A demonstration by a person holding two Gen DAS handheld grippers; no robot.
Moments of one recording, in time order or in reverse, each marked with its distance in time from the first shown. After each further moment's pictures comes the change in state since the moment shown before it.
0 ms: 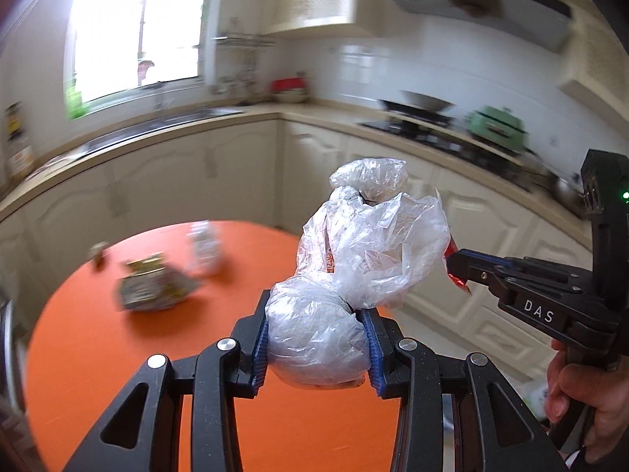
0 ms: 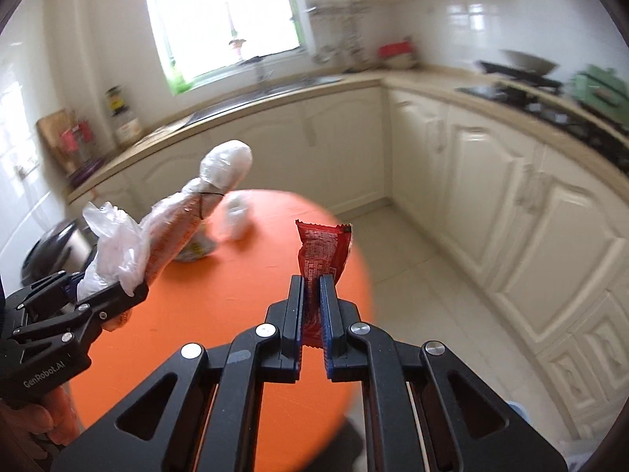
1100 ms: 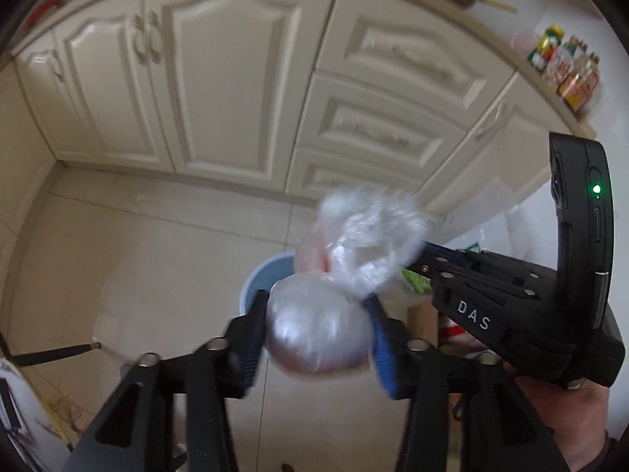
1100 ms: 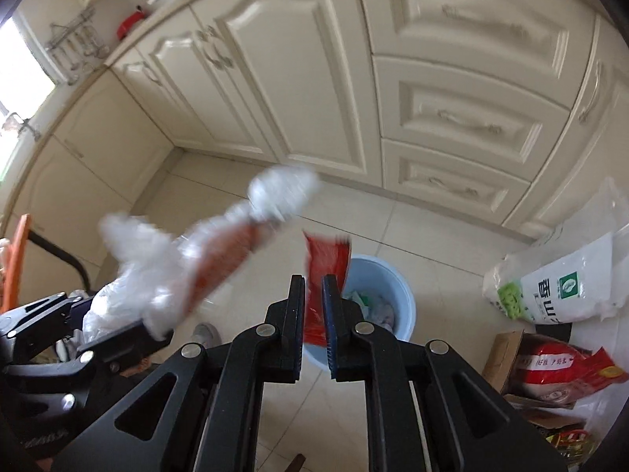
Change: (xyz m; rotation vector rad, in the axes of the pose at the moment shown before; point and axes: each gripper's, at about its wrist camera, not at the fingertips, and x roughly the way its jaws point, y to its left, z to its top) left arm 0.210 -0.397 -0.117 0.366 0.577 -0.459; right arm -0.041 -0.387 -0.243 0.626 0.246 -0.380
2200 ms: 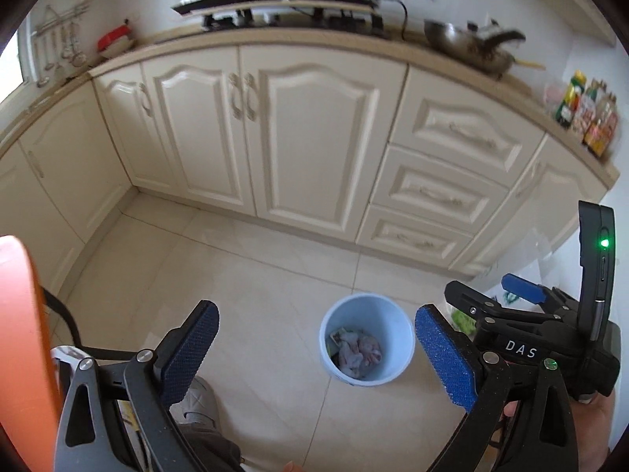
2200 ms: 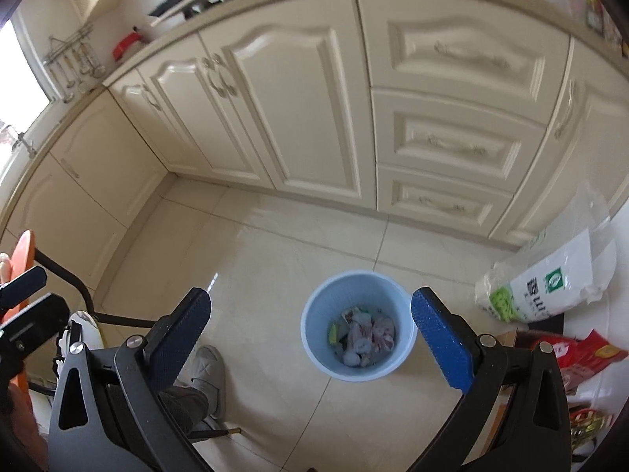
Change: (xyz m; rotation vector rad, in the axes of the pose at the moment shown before) left arm -0.175 0.029 -0.034 -0.072 -0.238 0.205; right arm -0.068 0.071 -0.009 -0.019 -0.163 -0.069
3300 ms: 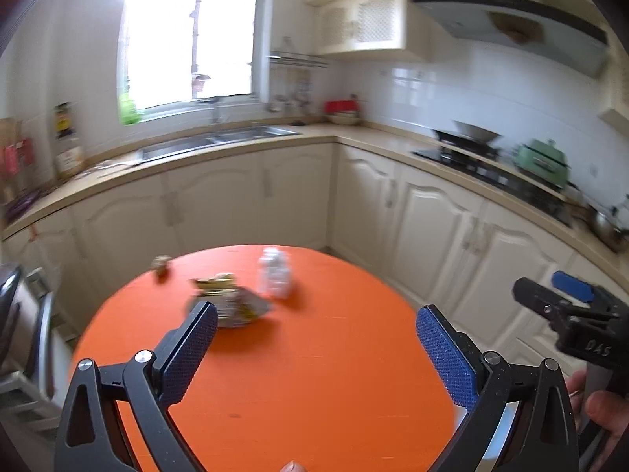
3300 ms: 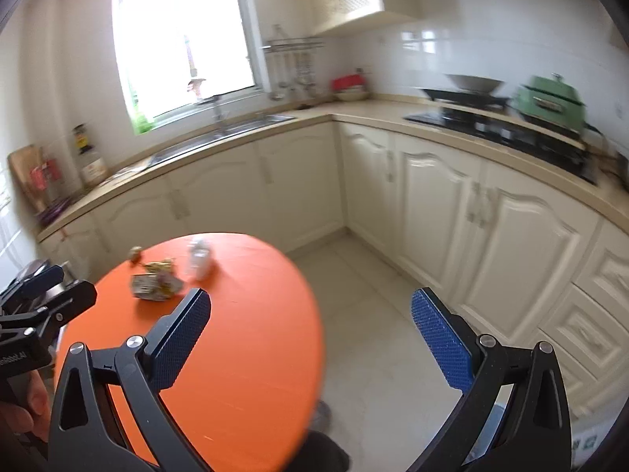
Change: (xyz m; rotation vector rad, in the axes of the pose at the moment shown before) left arm -0.363 0.195 -0.202 -0.419 -0.379 0.518; right arm -0.143 0.390 -0.011 -0.518 -0.234 0.459
